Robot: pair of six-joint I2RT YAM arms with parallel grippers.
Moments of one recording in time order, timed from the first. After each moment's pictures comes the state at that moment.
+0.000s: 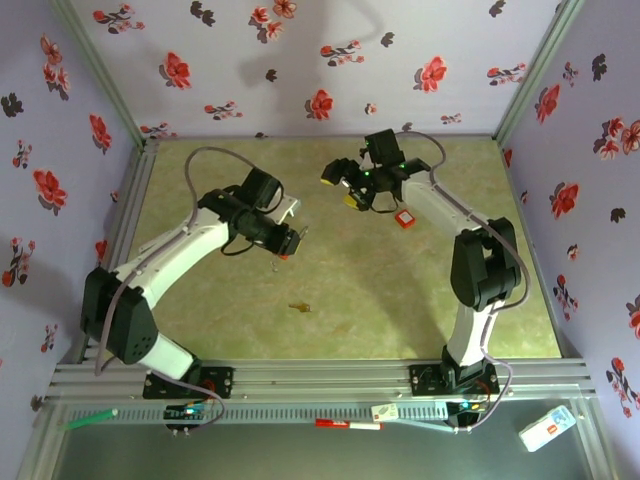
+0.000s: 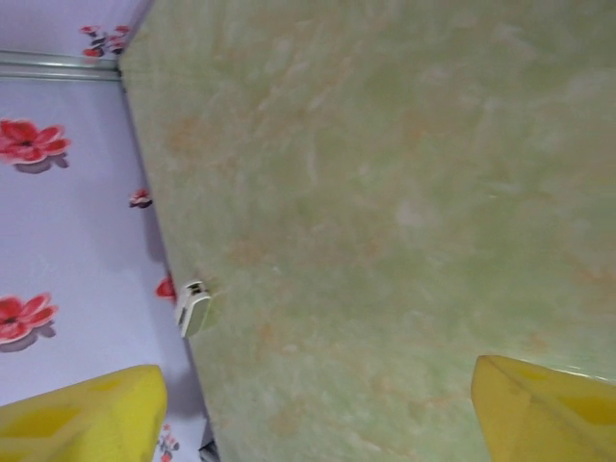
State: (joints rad) left arm -0.61 1.53 1.30 -0.91 0.23 -0.12; right arm 0.43 1.85 1.54 -0.54 -0.50 0.93
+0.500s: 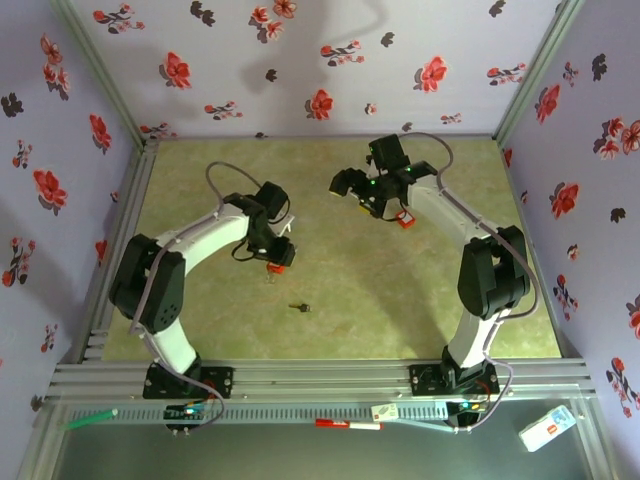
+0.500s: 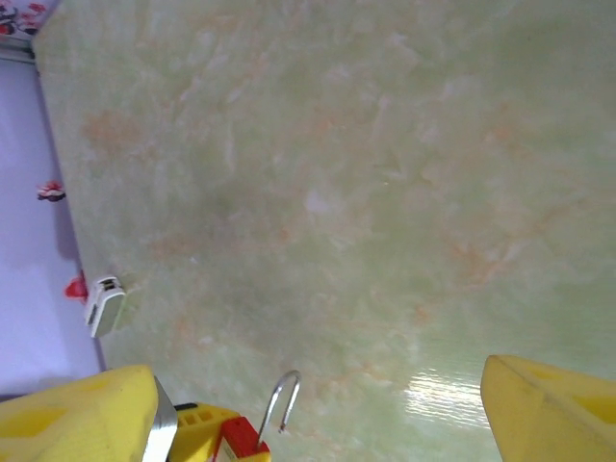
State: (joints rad) left arm -0.57 1.74 1.24 -0.89 0.18 -0.20; right arm 0.42 1.78 1.49 -0.66 -0.39 0.79
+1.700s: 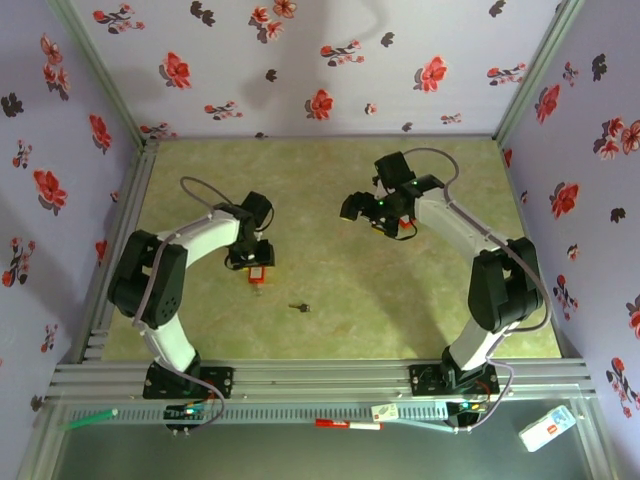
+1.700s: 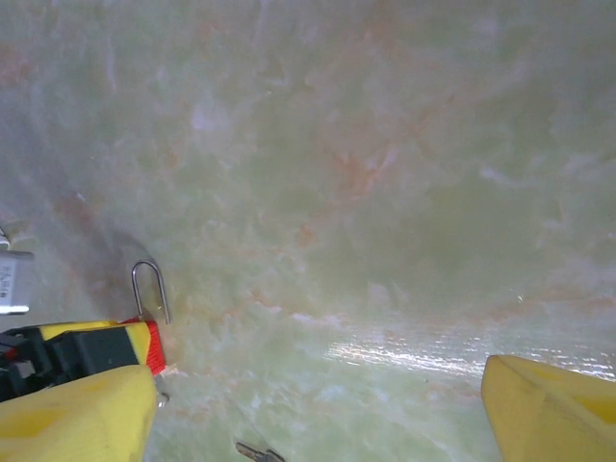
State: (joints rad) left arm -0.48 1.74 1.11 -0.80 0.01 -0.54; right arm 0.42 1.68 1.34 -0.76 -0.34 0.67
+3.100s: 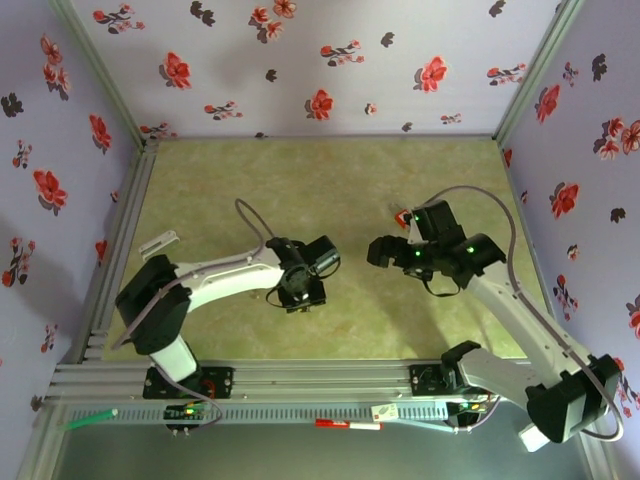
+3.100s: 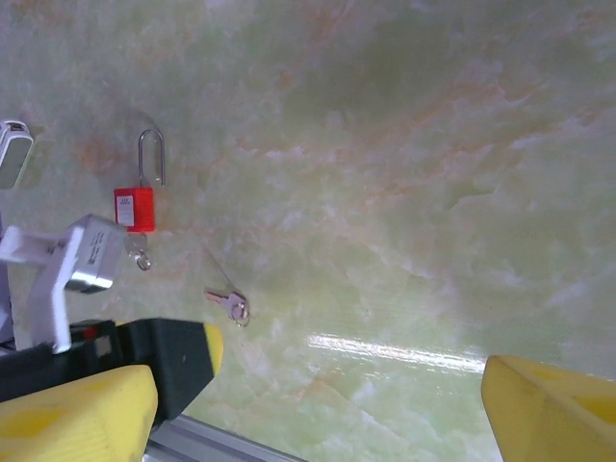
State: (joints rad) left arm -1.03 1.69 1.16 -0.90 0.05 -1.20; right arm 0.48 1.02 0.97 -0.91 -0.29 0.66
